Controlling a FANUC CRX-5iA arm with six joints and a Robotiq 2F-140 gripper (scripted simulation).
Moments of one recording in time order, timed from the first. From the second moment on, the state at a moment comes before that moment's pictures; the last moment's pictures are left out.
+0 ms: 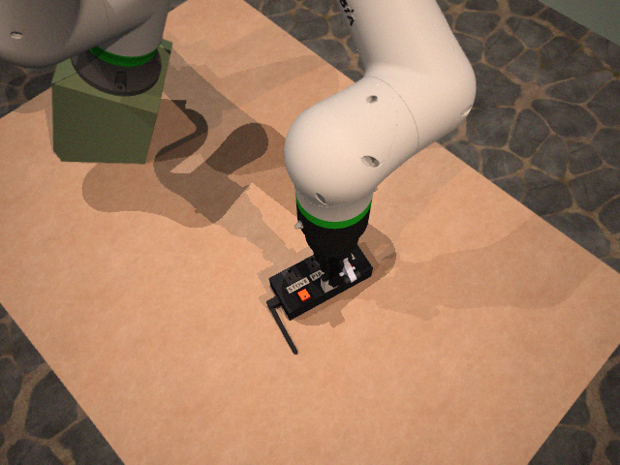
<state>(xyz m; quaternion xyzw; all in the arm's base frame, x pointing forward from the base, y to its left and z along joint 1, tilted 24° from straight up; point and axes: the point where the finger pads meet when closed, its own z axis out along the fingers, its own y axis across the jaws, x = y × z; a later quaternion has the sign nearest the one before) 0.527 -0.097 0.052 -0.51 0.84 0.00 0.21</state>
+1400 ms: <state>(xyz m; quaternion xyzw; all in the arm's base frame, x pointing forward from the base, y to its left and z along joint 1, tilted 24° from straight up) 0.518 -0.102 0.075 -0.51 0.84 0.00 0.21</state>
